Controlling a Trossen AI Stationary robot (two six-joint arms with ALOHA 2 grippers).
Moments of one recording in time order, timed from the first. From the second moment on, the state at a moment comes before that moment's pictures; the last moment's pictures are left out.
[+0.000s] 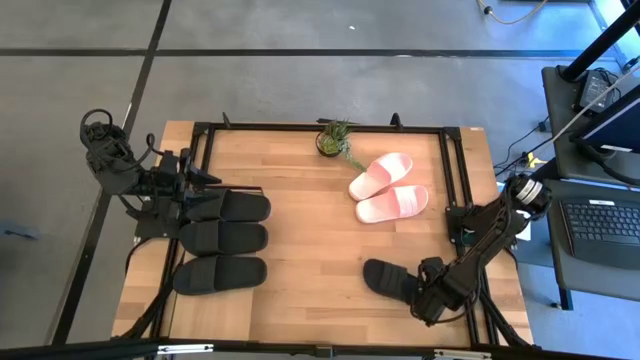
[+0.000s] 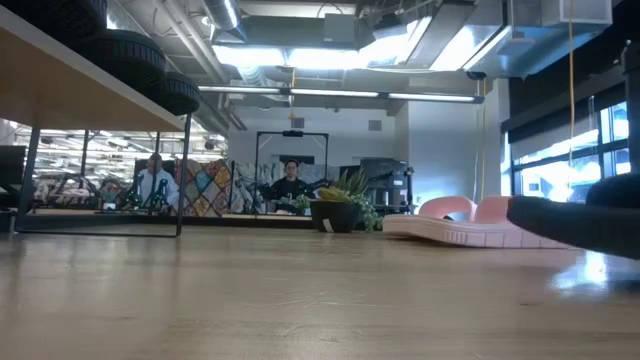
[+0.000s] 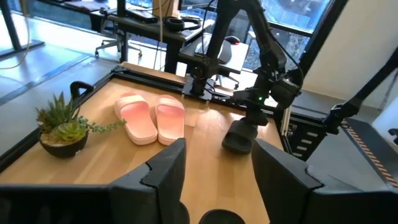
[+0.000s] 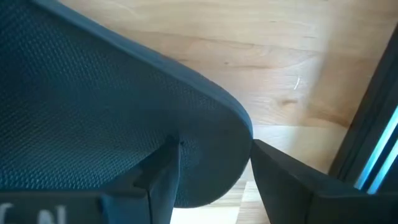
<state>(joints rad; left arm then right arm) -0.75 0.55 1.04 -0.81 -0.80 -0.49 0.91 1.65 0.91 -0.84 -0.16 2.38</state>
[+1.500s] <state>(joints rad) -0.75 0.55 1.04 -0.81 -0.80 -0.49 0.93 1.65 0.92 -0.84 -0.18 2.29</state>
